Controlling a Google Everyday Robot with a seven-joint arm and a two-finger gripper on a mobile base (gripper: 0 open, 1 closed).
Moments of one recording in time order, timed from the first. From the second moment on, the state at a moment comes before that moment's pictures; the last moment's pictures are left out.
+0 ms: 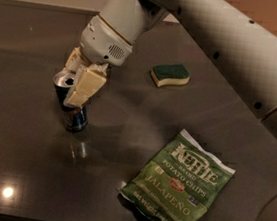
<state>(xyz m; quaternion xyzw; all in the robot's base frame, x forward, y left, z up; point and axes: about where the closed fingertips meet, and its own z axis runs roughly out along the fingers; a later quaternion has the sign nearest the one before) 0.462 0.137 0.927 -0.81 0.46 0.31 0.17</state>
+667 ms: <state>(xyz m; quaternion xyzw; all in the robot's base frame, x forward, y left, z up) 0.469 0.114 0.995 -0.81 0.45 0.31 0.21</state>
